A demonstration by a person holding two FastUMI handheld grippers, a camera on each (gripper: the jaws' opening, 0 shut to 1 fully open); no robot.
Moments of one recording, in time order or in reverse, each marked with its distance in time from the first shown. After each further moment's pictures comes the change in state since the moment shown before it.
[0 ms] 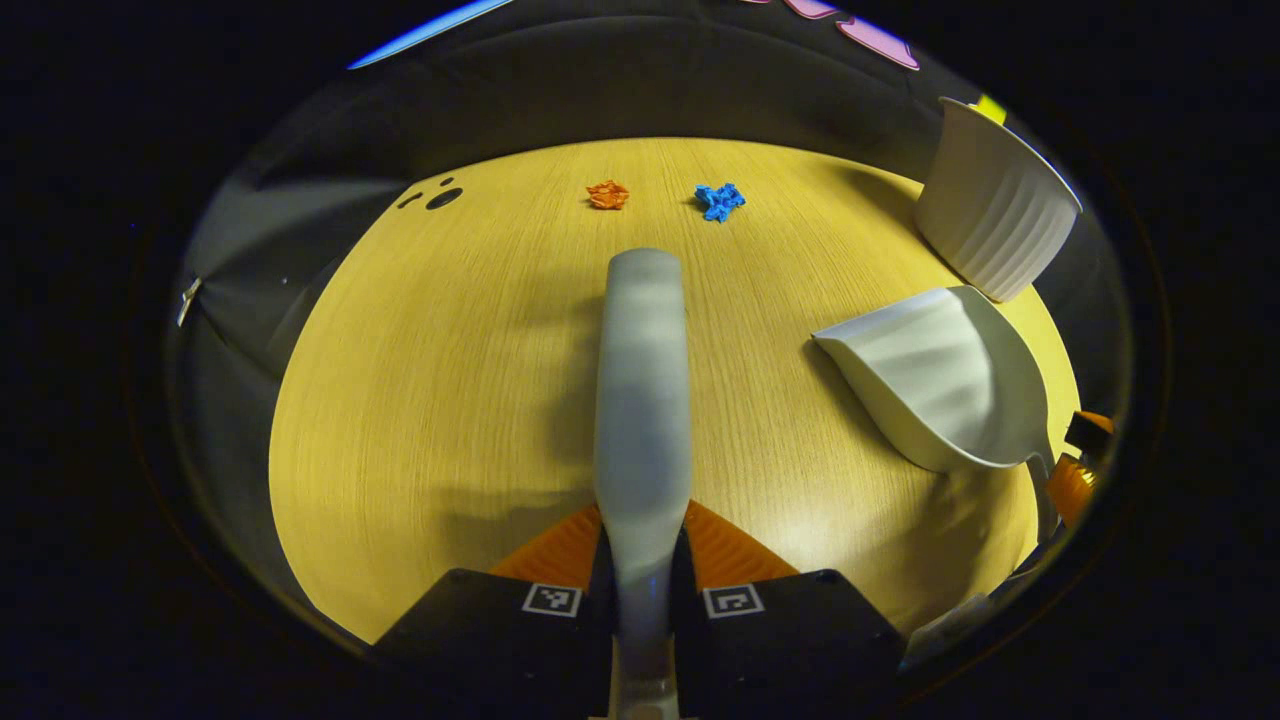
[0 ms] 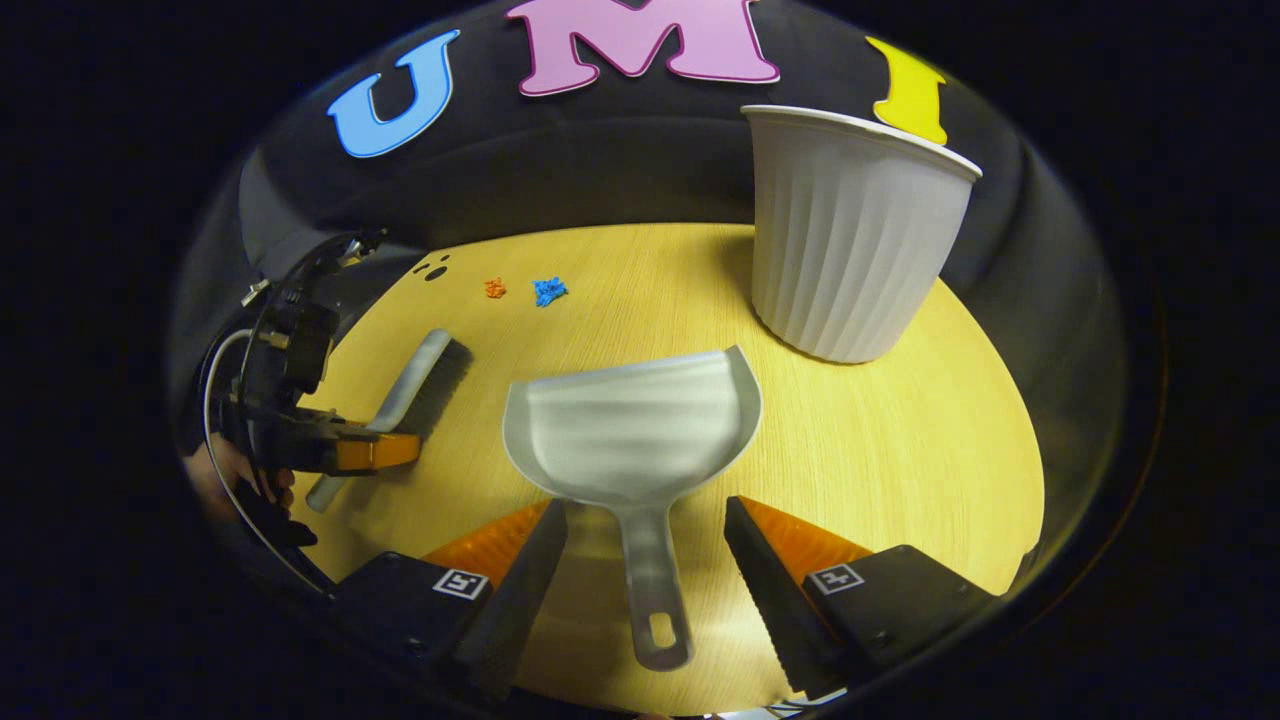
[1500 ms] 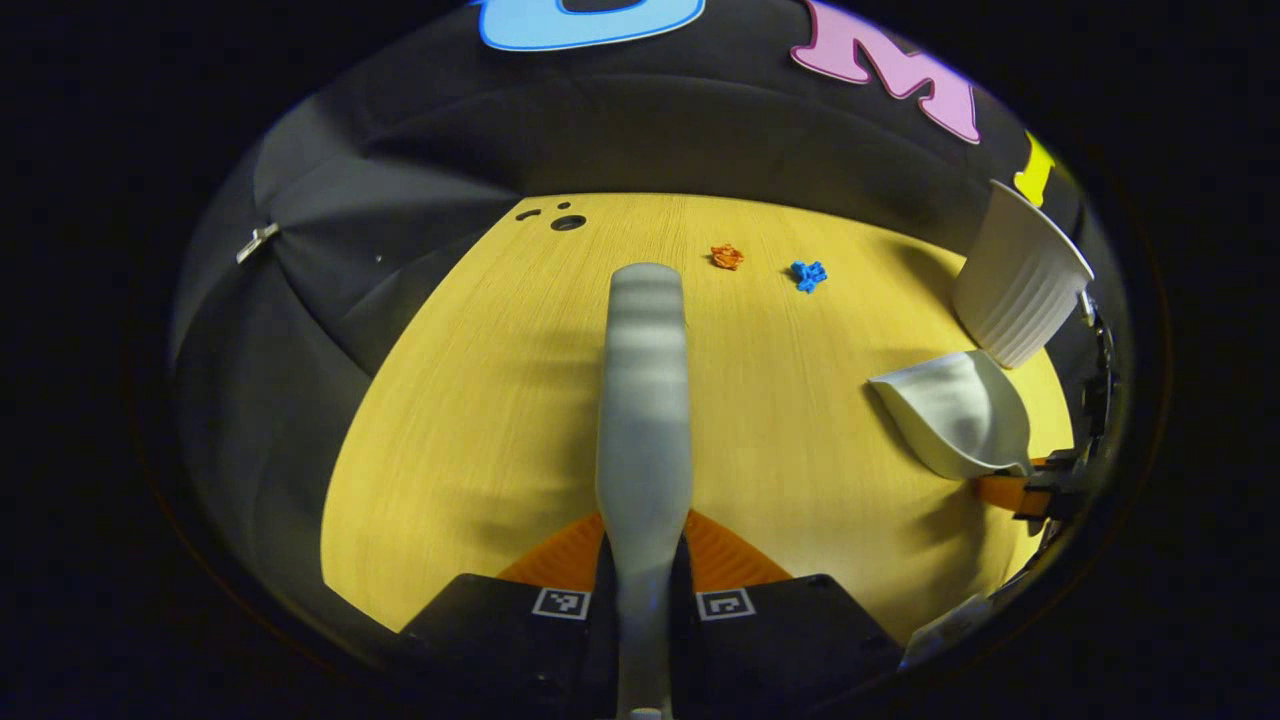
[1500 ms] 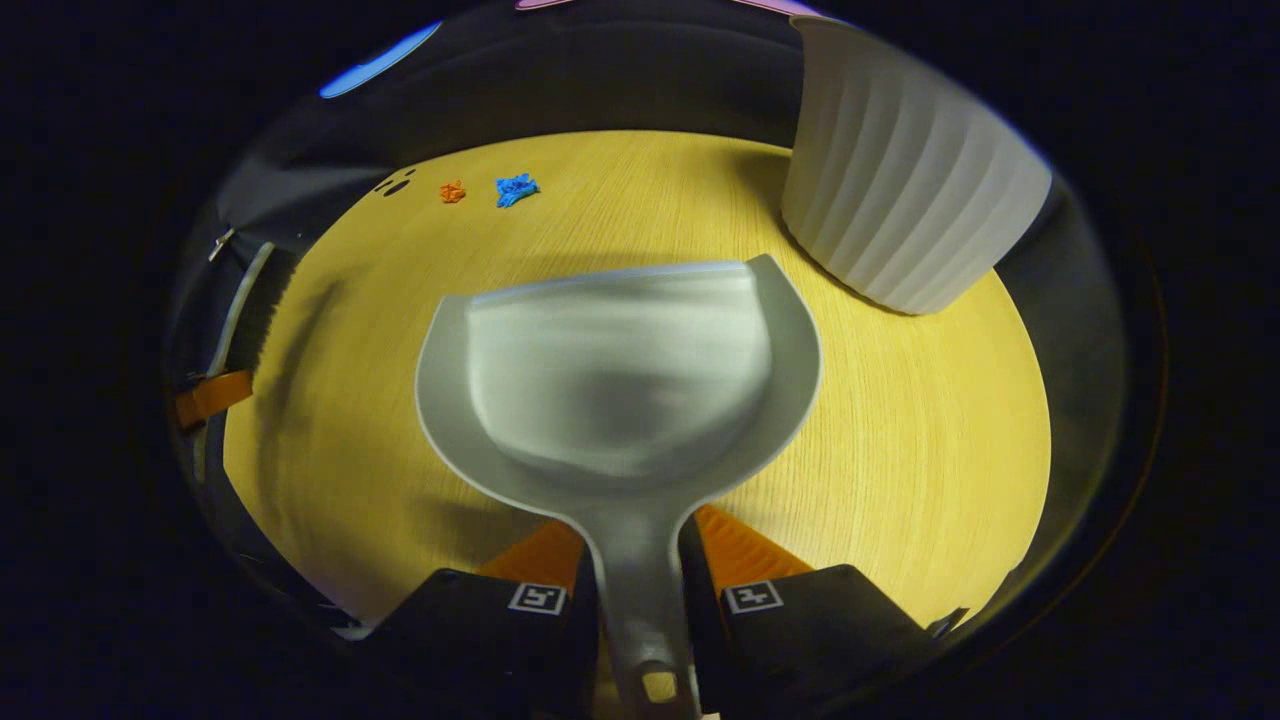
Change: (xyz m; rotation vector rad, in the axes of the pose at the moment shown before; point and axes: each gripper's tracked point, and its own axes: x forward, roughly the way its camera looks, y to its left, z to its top) left arm -0.060 0.098 0.005 -0.078 -0.115 0.093; right arm 0.061 -0.013 -0.040 -0.089 0.265 -0.053
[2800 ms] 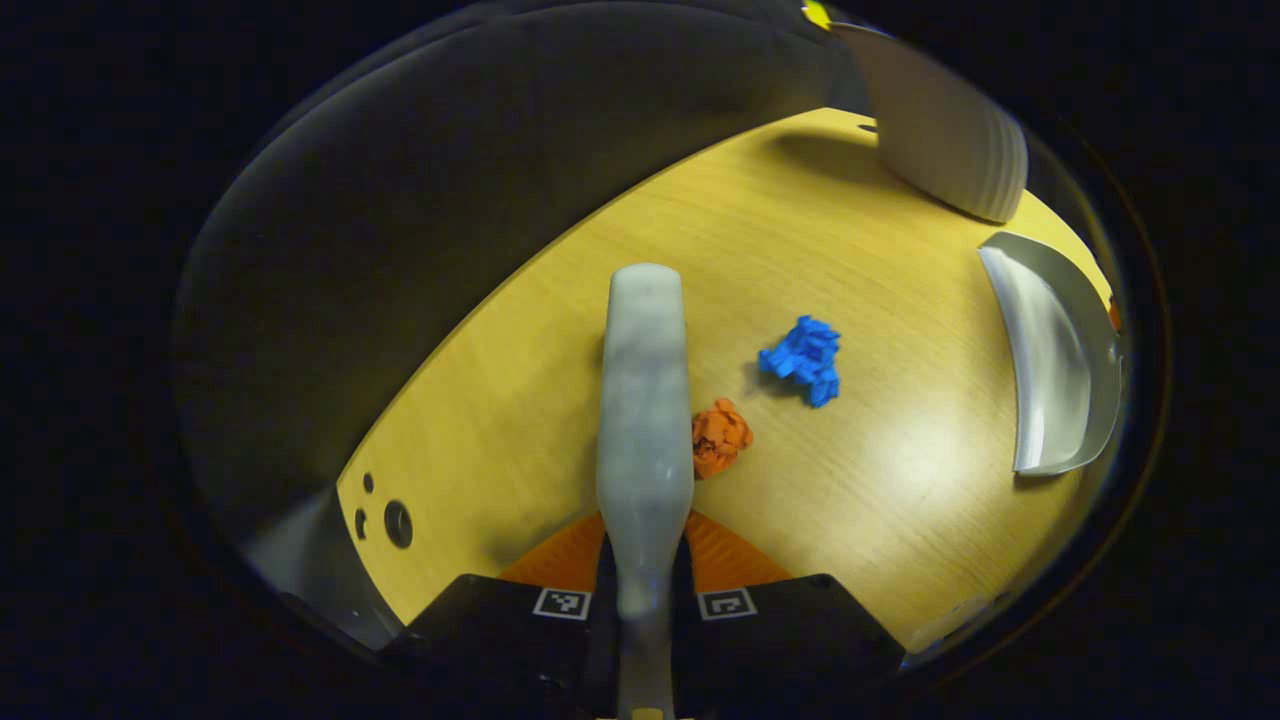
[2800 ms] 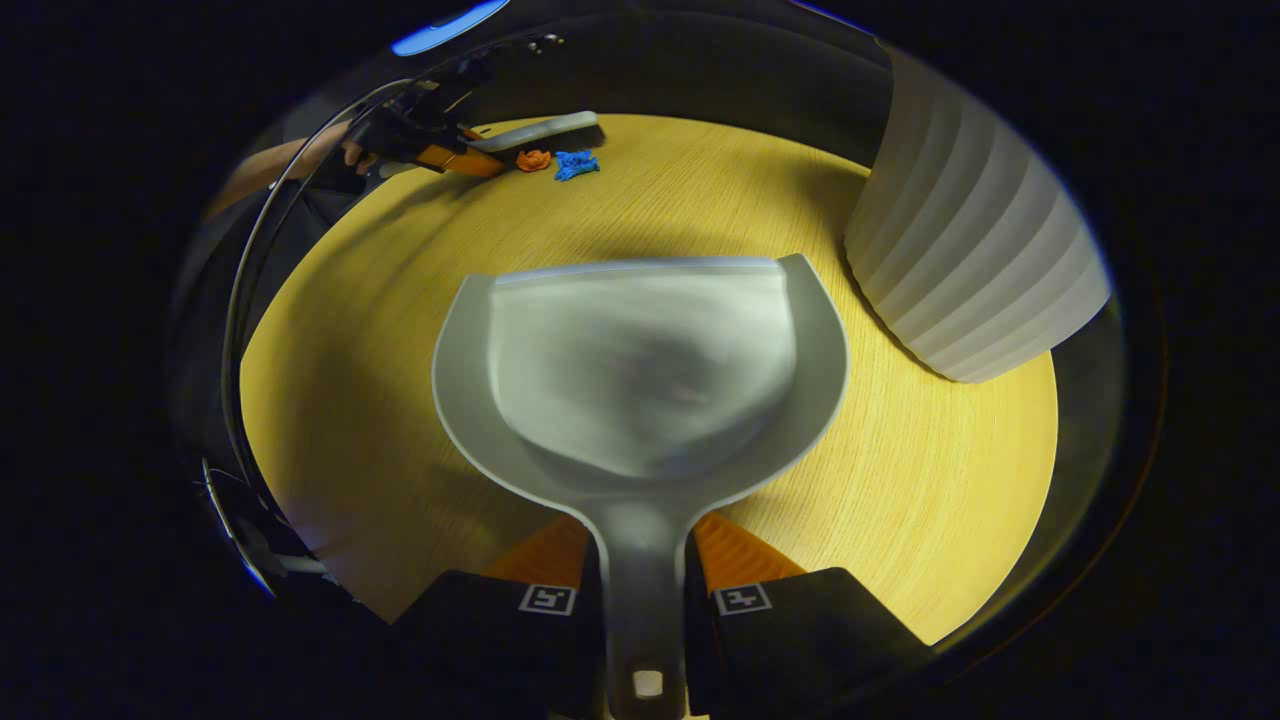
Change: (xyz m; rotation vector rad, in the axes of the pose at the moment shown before) left arm 0.184 -0.101 0.206 0.878 -0.007 -0.258; right arm 0.007 -0.019 0.008 -0.228 0.053 0.127
